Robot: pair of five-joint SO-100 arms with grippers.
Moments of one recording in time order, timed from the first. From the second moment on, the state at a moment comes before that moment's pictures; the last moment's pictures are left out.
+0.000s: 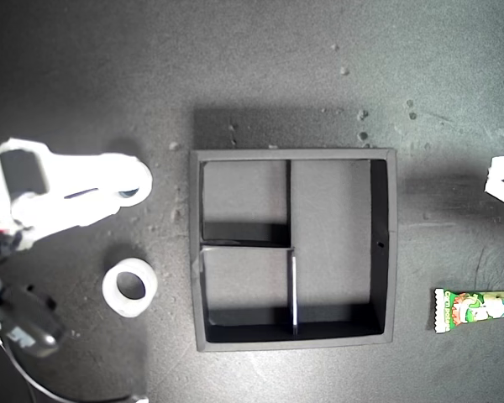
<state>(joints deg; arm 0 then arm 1) 2.1 141.5 129.4 57.7 -44.9 4.0 191.5 178.3 34.0 97.3</state>
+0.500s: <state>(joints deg) 4.9 121.3 129.4 58.4 -50.4 0.4 191.5 178.3 34.0 97.3</state>
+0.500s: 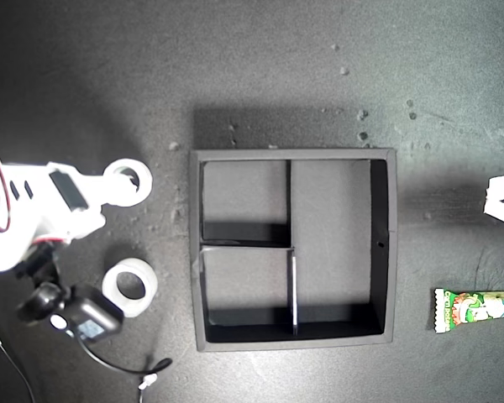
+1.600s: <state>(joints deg) -1.7 113.0 110.3 66.9 -49.7 -0.4 191.6 159.1 37.4 97.4</state>
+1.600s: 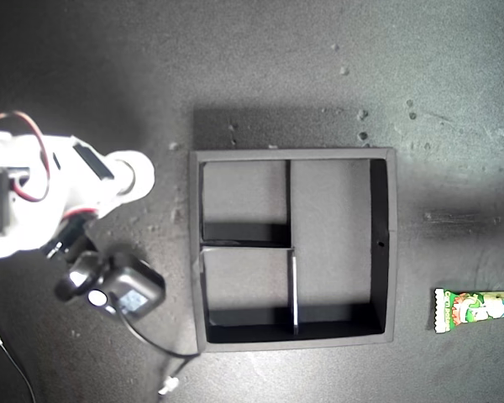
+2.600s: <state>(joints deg) 13.6 48.9 14.9 104.0 -44.6 6.3 191.4 160.0 33.0 67.1</state>
